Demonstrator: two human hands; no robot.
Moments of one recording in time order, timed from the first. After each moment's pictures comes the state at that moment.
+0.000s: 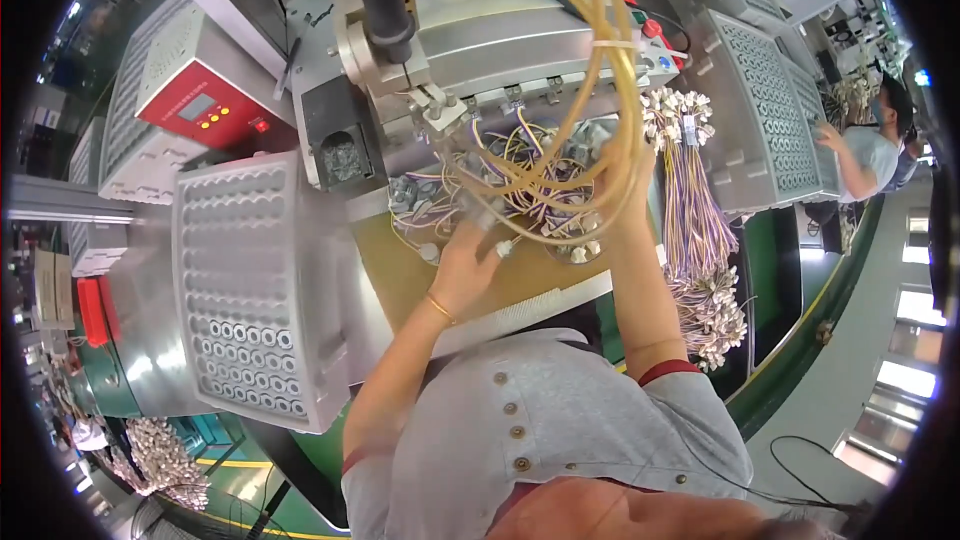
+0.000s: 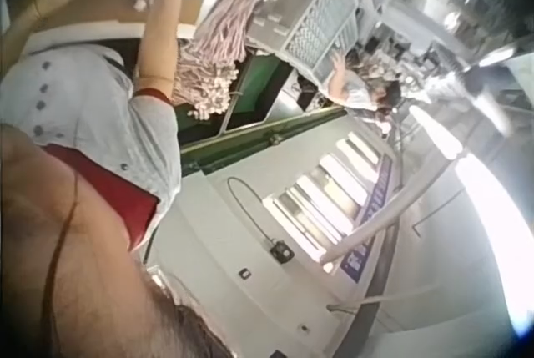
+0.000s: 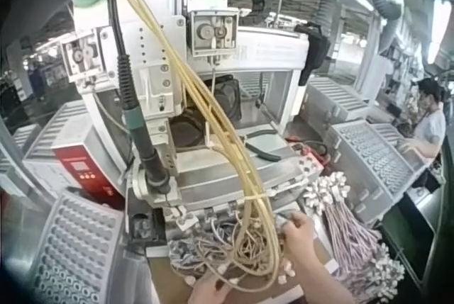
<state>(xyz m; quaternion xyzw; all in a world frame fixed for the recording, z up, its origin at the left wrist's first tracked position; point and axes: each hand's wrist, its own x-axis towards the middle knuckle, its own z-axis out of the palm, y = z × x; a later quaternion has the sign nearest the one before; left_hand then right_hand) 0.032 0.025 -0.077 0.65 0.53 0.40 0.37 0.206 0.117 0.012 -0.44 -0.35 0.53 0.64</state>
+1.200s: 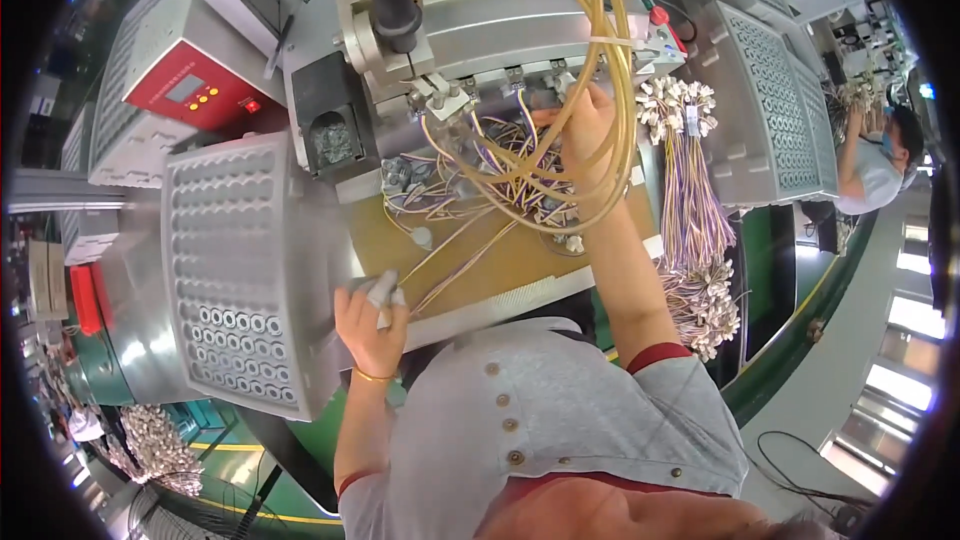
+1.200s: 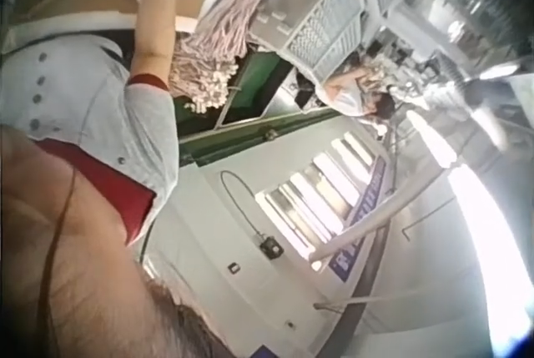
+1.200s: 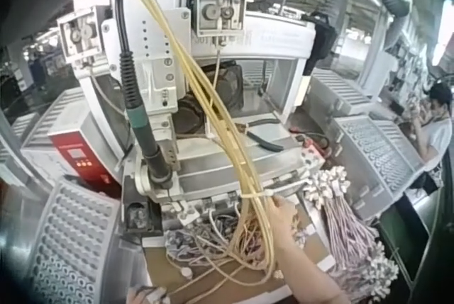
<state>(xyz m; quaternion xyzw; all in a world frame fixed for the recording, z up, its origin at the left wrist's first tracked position) -0.033 -0.049 -0.031 0.67 0.64 0.39 0.04 0.184 0.156 -0.017 -0.49 -0.32 0.52 0.62</state>
